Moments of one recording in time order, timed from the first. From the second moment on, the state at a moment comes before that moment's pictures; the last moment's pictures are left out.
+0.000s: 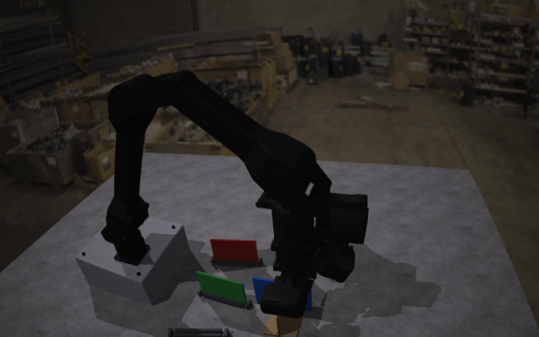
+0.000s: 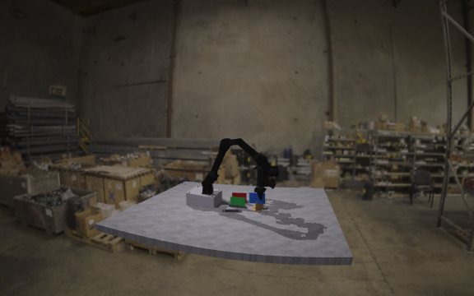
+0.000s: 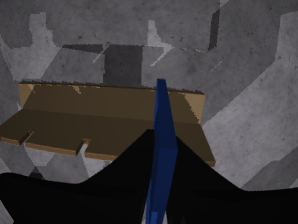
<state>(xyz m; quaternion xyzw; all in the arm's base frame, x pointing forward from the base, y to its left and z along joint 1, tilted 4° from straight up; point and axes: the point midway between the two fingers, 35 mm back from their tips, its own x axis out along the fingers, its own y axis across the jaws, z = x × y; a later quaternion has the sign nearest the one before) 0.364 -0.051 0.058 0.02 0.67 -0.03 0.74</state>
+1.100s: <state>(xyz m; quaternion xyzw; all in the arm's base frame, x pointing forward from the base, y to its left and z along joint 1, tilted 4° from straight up) 0.366 -0.052 0.057 0.02 0.67 -0.04 0.74</state>
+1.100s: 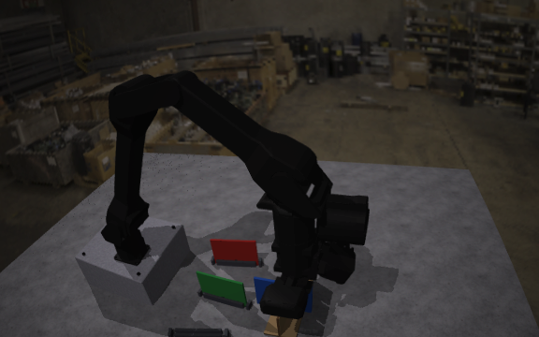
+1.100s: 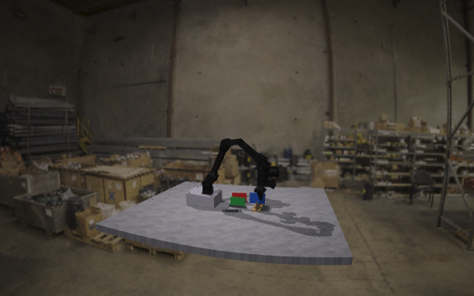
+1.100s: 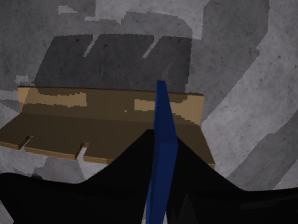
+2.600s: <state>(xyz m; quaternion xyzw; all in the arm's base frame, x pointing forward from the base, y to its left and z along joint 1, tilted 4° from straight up) 0.367 -0.052 0.044 0.02 0.67 -0.04 0.74</state>
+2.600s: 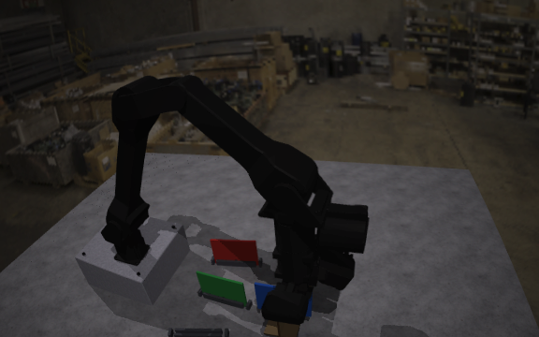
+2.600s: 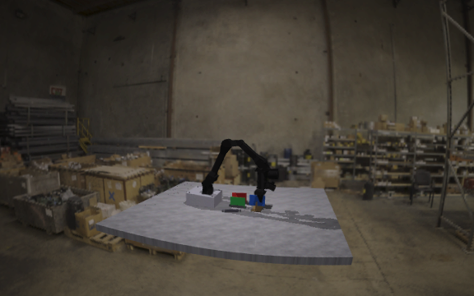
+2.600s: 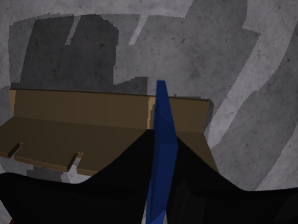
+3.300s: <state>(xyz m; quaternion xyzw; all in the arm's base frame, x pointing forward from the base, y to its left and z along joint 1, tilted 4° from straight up) 0.367 -0.052 0.045 0.01 0.67 -0.03 0.74</state>
